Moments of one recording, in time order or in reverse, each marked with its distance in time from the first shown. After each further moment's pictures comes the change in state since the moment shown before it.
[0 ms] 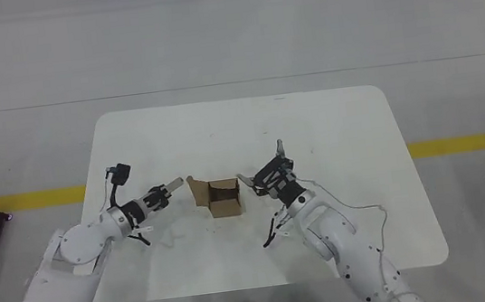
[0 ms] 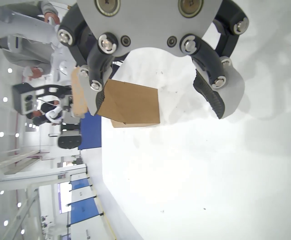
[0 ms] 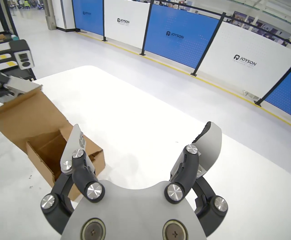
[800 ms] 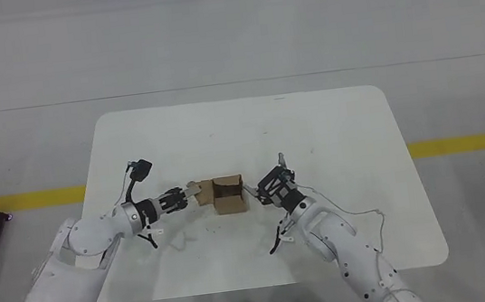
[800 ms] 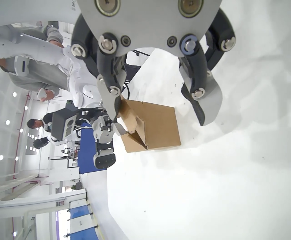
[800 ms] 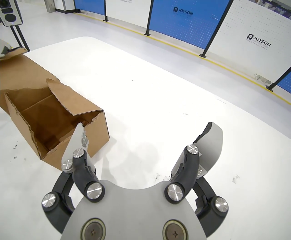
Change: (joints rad) left arm -0.056 0.005 0.087 -0.074 0.080 0.090 -0.104; right arm 0.034 -0.004 -0.033 0.140 -0.005 -0.048 -0.013
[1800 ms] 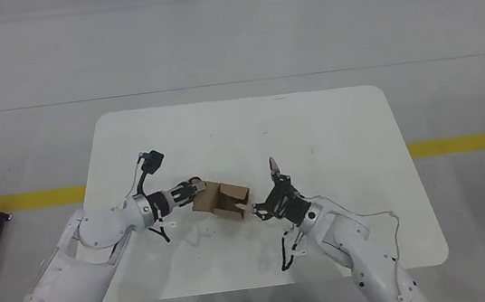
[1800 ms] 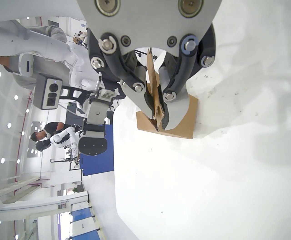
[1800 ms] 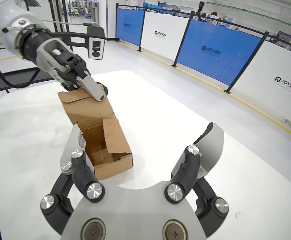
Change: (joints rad) left arm -0.054 -0.007 0.074 -0.078 -0.036 0.116 0.027; right arm -0.097 0.044 0.069 -0.183 -0.056 -0.286 -0.117
